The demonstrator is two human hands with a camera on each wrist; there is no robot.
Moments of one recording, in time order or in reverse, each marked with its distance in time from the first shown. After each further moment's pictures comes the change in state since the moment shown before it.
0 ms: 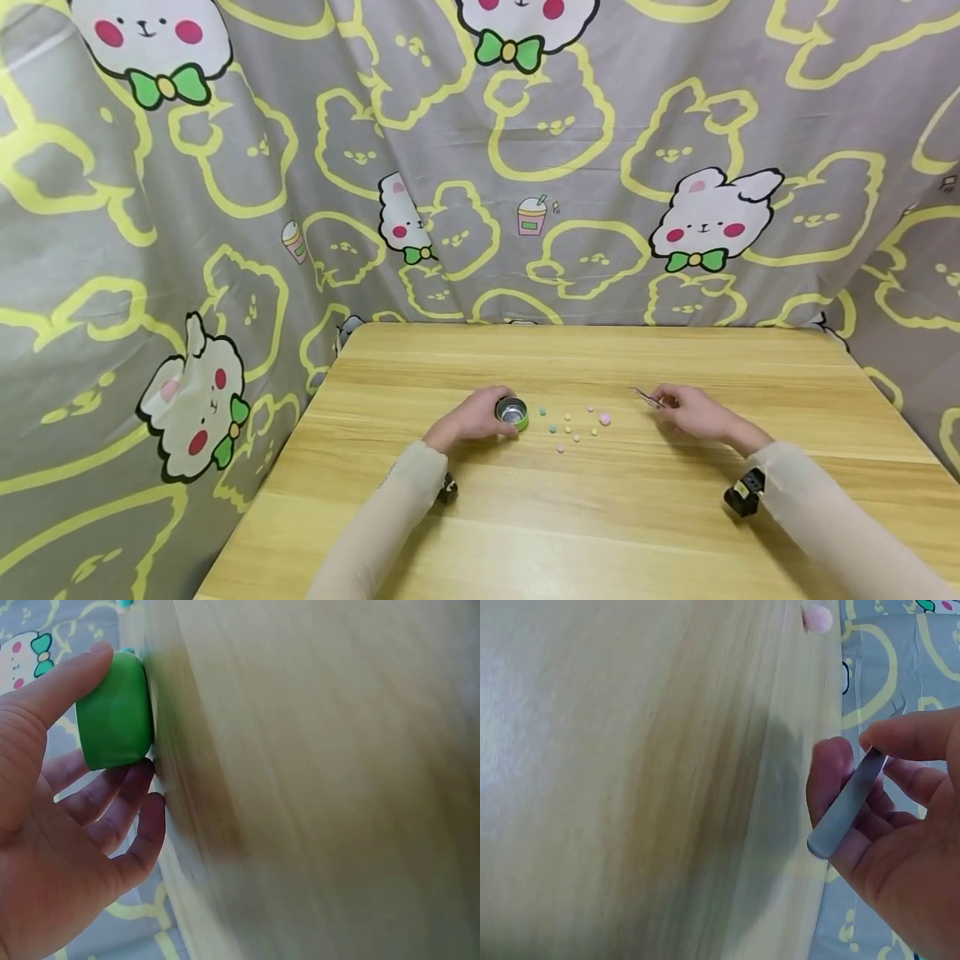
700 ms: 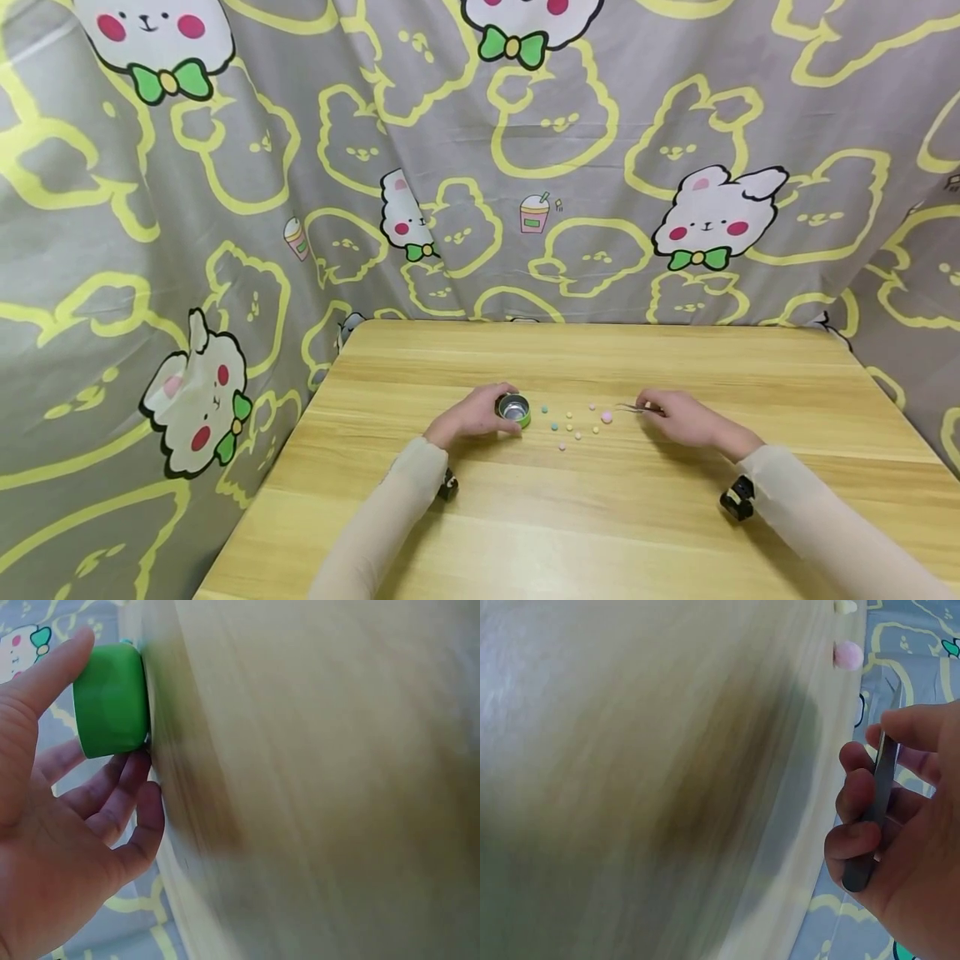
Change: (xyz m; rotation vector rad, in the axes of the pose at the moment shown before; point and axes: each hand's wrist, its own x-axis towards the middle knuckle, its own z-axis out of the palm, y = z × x) left_hand -0.002 -0.002 -0.002 -0.062 -0.007 0.016; right_hand 0.003 -0.015 0.016 -0.290 0.020 -0.174
